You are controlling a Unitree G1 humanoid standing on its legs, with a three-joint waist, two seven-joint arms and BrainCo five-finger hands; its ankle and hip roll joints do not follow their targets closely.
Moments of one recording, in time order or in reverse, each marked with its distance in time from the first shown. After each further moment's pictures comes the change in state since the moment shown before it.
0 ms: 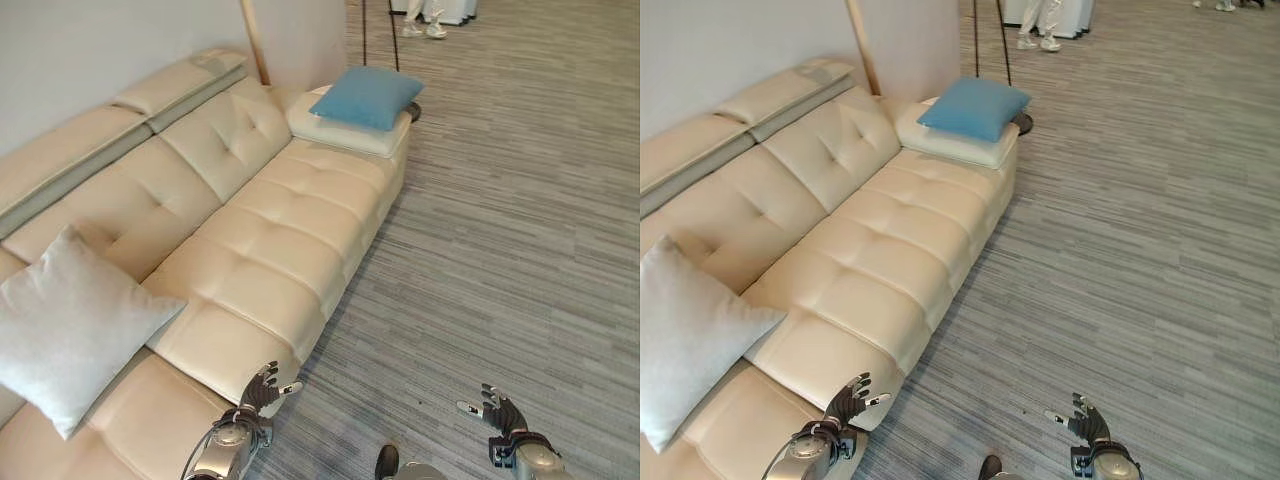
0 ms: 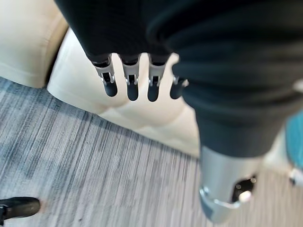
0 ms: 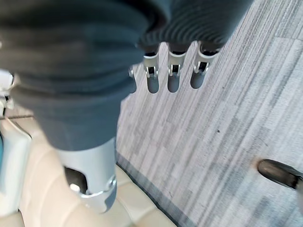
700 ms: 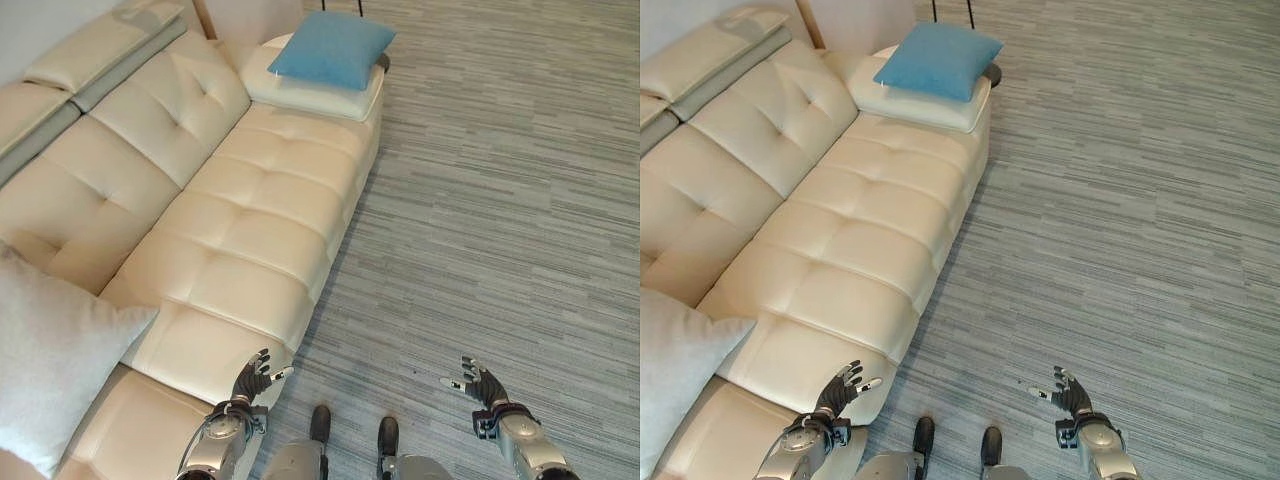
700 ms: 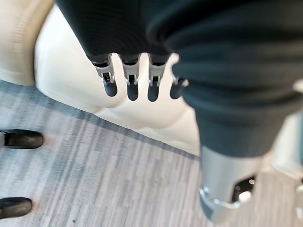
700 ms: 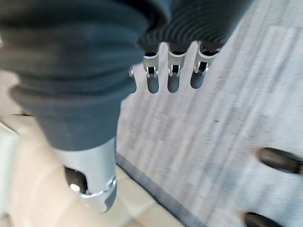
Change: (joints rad) left arm 0.034 0.033 0.052 -0.063 -0.115 -0.001 0.011; right arm -0.109 0.013 0.063 0.007 -0.001 -0.002 0.012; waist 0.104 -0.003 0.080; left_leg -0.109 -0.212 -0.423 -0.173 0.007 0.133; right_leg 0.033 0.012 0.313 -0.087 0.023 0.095
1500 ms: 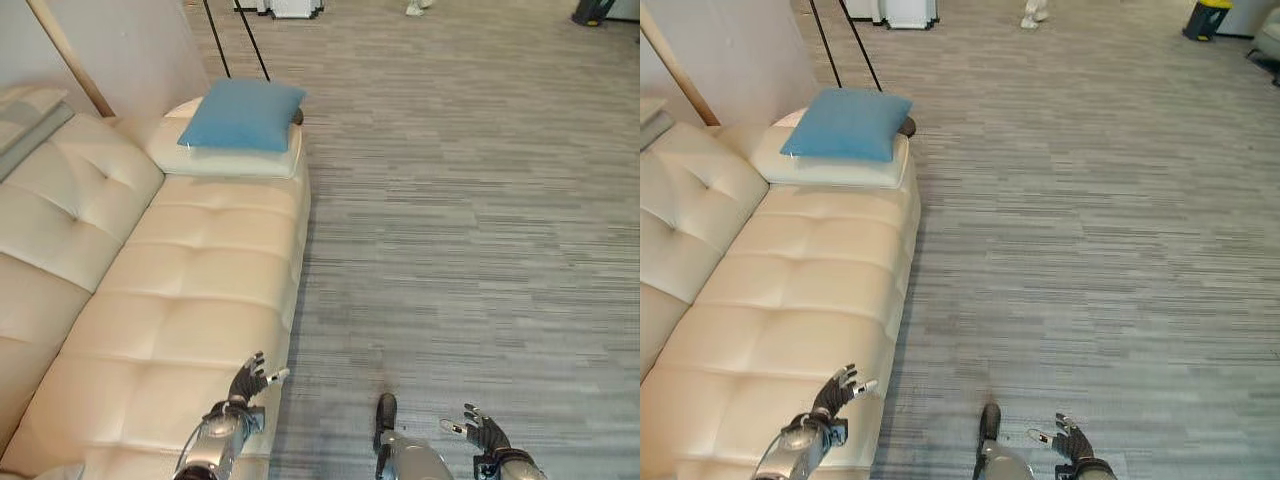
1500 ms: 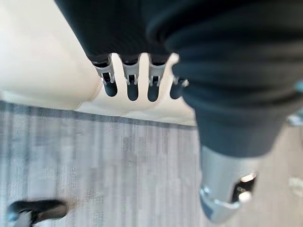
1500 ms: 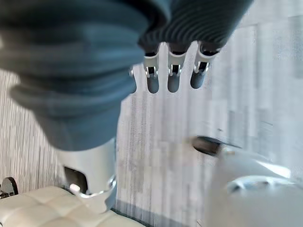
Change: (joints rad) left arm -0.023 -0.019 -0.002 0.097 0.010 0.012 0.026; right arm 0.148 0.051 -0.044 0.041 0.000 0.021 0.010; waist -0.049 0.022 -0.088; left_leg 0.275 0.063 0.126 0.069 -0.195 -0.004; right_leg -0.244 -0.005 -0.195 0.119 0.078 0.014
